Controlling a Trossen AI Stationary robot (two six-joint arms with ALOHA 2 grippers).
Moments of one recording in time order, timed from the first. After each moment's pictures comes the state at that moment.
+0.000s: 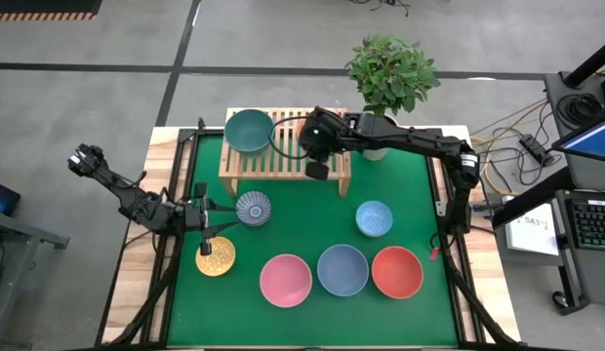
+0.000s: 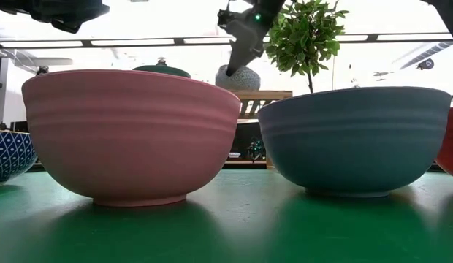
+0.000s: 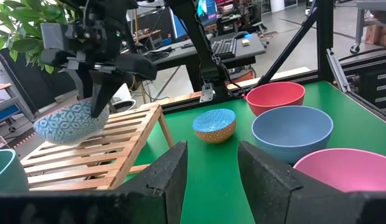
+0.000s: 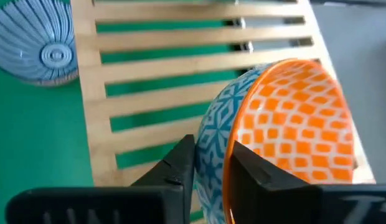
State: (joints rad) left arm -0.62 0.53 0.40 0.03 -0.75 0.17; right arm -0.29 1.87 1.89 -0.89 0.16 -0.20
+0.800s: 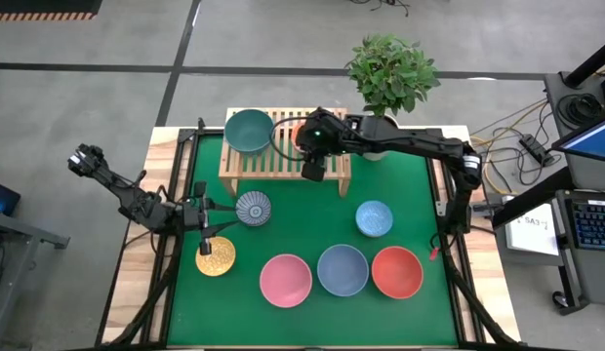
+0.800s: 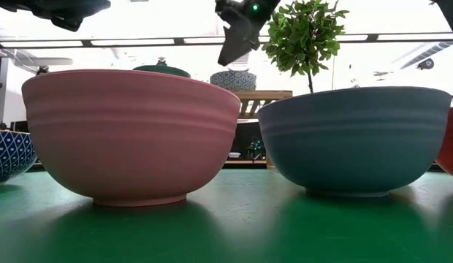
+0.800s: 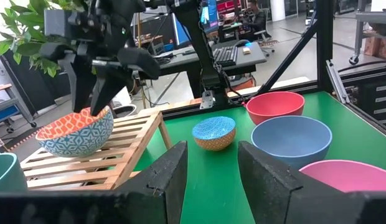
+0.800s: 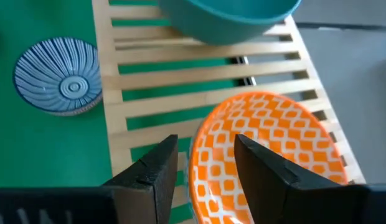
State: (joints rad) left arm -0.62 0.53 0.40 0.07 -0.75 0.17; right arm -0.26 1.85 1.89 -0.82 0.15 -0.18
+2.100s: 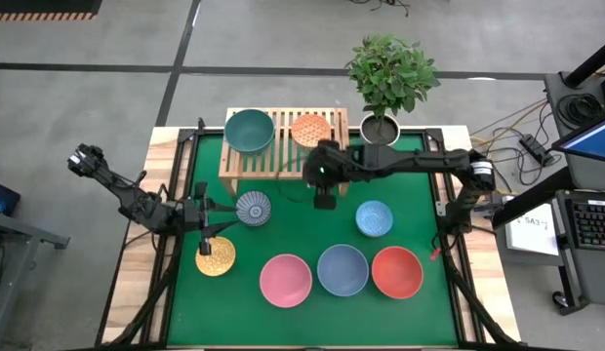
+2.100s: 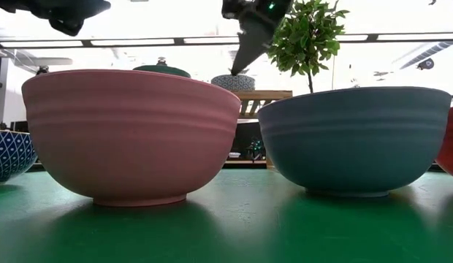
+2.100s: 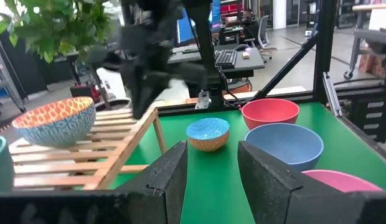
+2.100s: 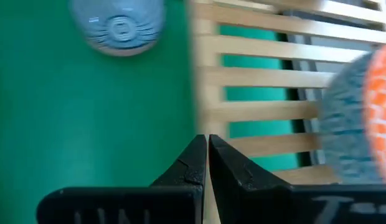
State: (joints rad) left arm -0.62 0.54 0.40 0.07 -0.75 0.06; right arm -0.10 1.76 1.65 -0.80 0.20 -0.20
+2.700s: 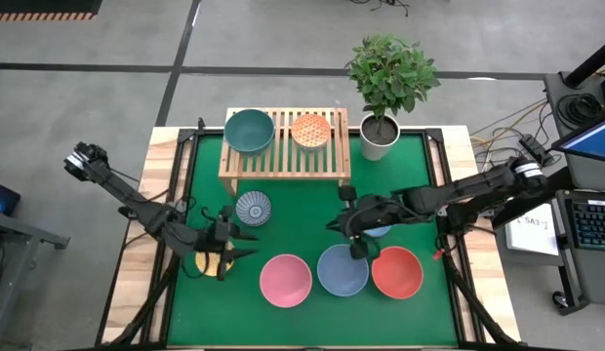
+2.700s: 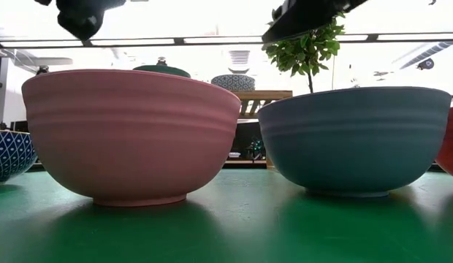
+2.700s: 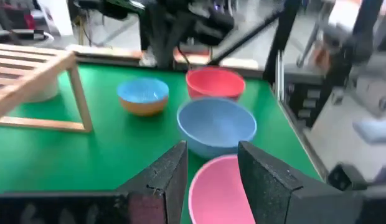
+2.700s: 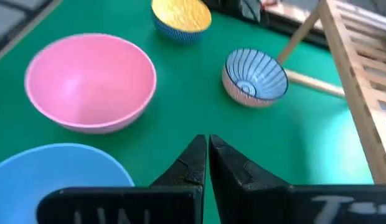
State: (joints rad) left arm -0.62 0.97 0.58 0.07 -0.58 -0.30; right arm 0.18 1.37 0.99 -0.19 0.11 -0.19
